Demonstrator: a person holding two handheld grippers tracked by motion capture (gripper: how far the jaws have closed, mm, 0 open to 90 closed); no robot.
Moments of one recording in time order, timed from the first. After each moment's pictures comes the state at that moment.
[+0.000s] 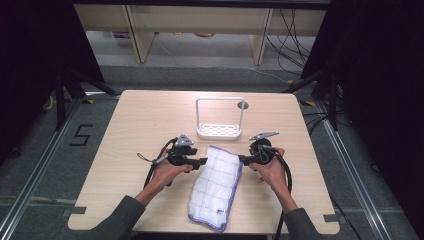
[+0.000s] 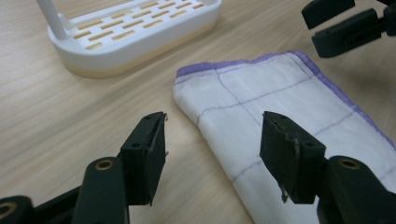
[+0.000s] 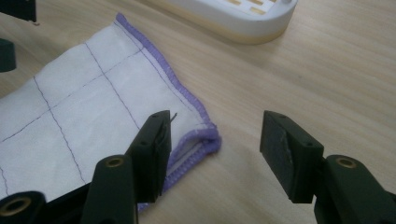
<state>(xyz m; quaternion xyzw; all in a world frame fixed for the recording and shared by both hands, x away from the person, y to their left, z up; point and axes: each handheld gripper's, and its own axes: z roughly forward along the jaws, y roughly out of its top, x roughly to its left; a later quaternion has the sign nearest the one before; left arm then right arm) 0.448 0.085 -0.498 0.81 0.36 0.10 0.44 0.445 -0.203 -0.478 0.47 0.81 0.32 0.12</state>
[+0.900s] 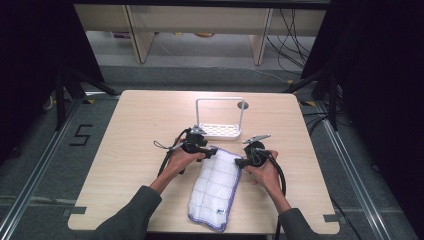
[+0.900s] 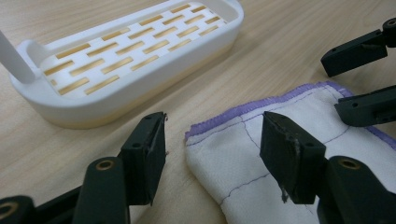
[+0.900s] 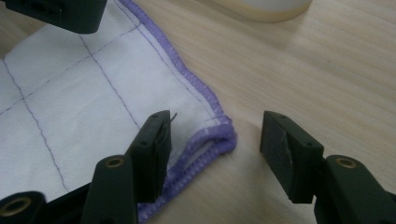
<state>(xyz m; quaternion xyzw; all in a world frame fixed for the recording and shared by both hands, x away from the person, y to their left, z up) 0.492 0.051 -0.509 0.82 0.36 0.09 0.43 0.448 -0.191 -0.496 0.47 0.83 0.29 0.12</state>
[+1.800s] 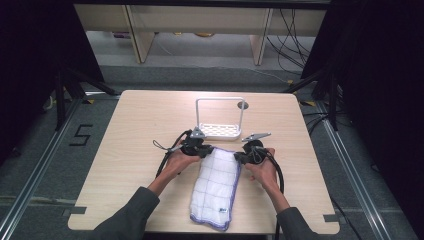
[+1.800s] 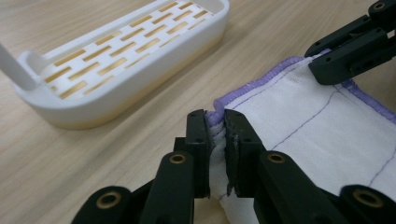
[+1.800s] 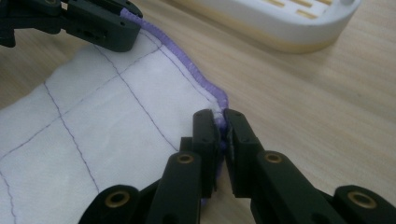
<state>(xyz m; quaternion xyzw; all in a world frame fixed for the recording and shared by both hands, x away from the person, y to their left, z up) 0.483 0.061 -0.507 0.84 0.32 0.11 0.43 0.453 -0.186 -0.493 0.45 0.82 0.34 0.09</state>
